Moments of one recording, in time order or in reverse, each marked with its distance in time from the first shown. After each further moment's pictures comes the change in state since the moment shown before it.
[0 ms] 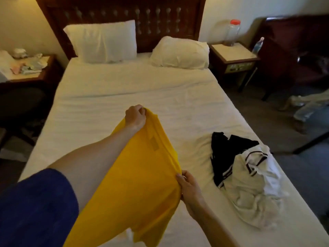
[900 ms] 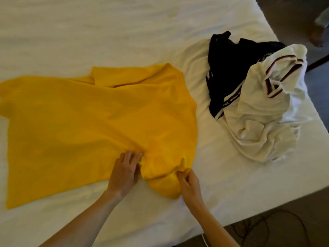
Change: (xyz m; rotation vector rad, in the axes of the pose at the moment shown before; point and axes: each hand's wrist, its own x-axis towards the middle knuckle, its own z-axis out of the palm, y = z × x) left_hand -0.269 -0.295 0.285 0.524 -0.533 0.373; right_hand 0.083 0.325 -0.127 -0.197 0.303 0.162
